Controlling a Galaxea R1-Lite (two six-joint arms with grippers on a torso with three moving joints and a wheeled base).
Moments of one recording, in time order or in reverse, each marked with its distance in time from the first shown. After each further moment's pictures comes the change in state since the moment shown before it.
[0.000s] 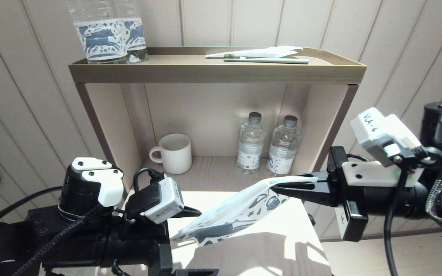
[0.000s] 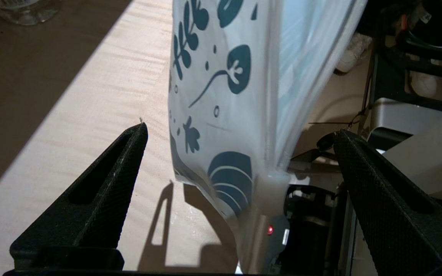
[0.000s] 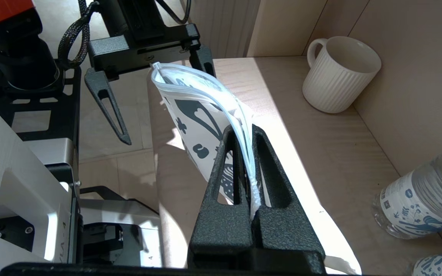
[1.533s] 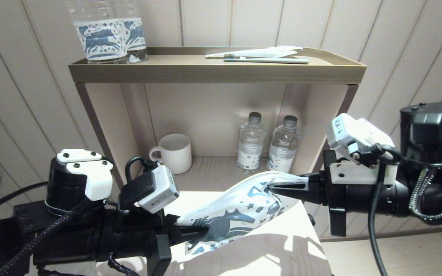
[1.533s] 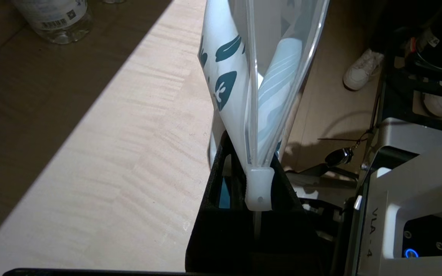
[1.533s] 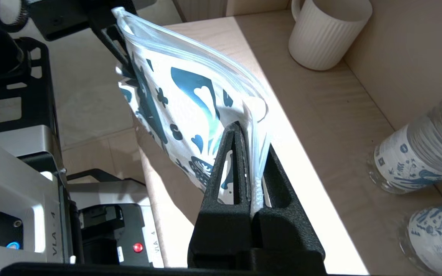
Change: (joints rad) left arm -0.004 -0.042 -0.025 0.007 0.043 -0.030; right arm 0.002 0.035 -0.054 0.132 -0.134 -0.004
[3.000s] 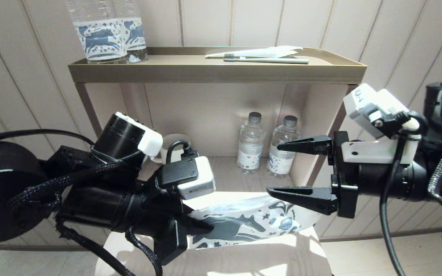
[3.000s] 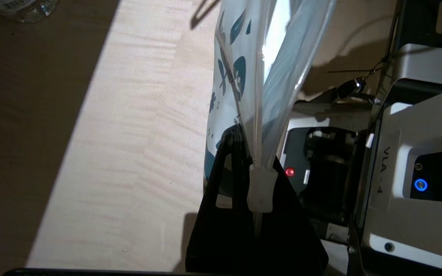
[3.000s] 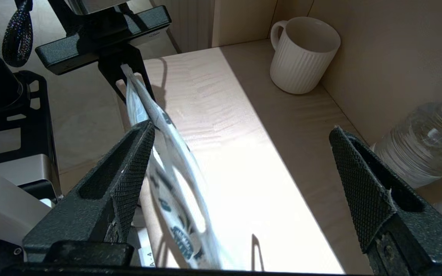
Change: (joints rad) left arm -0.055 0.087 -0.466 0.705 0.105 0.259; right arm -0.005 -0.034 -0.068 0.007 -0.003 0.067
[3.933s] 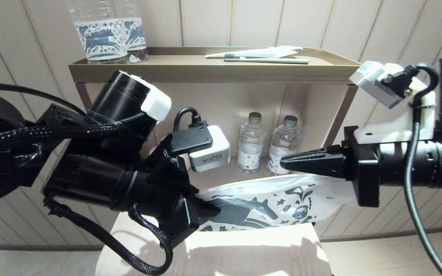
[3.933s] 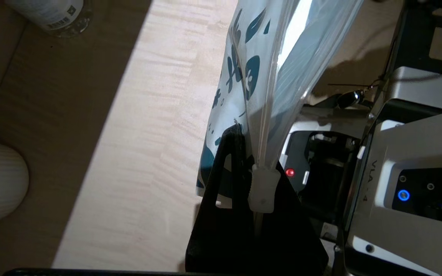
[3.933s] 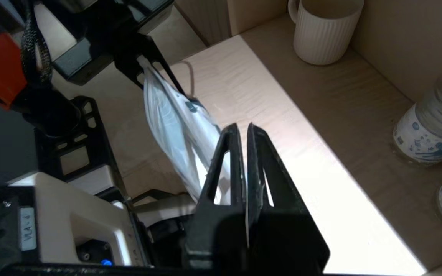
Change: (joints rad) left arm -0.060 -0.001 -0.228 0.208 0.095 -0.078; right arm 0.012 -0.024 -0.191 0.312 -0.011 0.204
